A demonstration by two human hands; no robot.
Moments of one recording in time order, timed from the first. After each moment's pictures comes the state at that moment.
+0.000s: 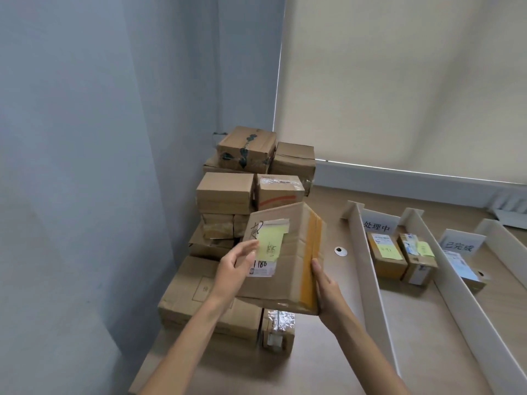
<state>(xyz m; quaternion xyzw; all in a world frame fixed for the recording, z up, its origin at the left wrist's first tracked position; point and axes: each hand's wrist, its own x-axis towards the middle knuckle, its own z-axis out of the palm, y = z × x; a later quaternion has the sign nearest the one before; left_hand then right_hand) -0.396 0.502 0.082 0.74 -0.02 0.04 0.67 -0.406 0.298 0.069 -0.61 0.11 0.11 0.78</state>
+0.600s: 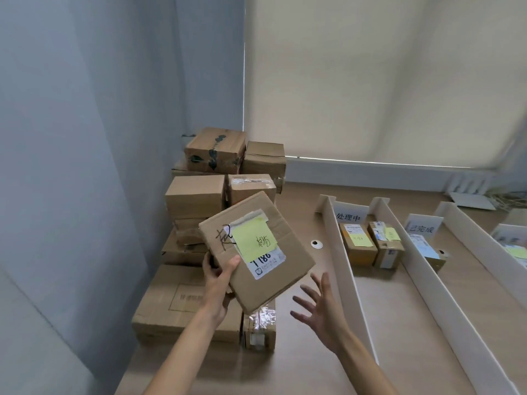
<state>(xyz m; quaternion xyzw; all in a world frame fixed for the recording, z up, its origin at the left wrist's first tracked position) -0.397 0.475 0.057 0.53 0.10 -0.05 0.84 -0.434 0.257 0.027 -0.55 0.14 0.08 0.82</state>
